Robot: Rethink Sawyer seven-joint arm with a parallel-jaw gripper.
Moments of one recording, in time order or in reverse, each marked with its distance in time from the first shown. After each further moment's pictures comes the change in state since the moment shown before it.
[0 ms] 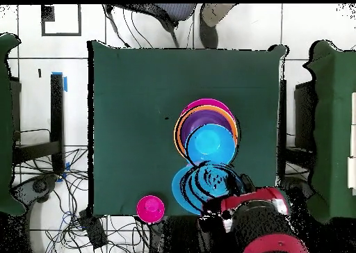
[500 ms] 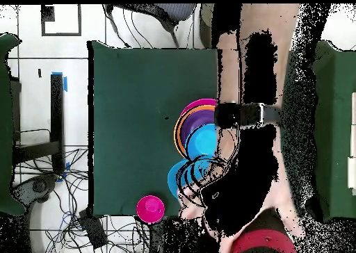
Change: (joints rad) arm 0.057 0.015 -0.035 0.013 0.009 -0.073 0.000
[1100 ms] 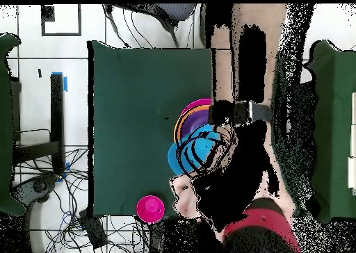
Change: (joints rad) arm -0.002 0.046 0.063 0.004 0.056 -0.169 0.023
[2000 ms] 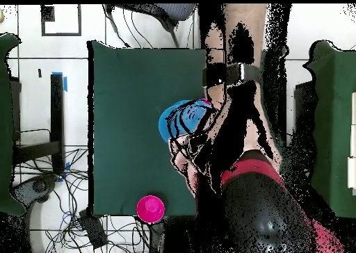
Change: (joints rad) arm -0.001 0.139 0.078 -0.001 0.141 -0.130 -0.001
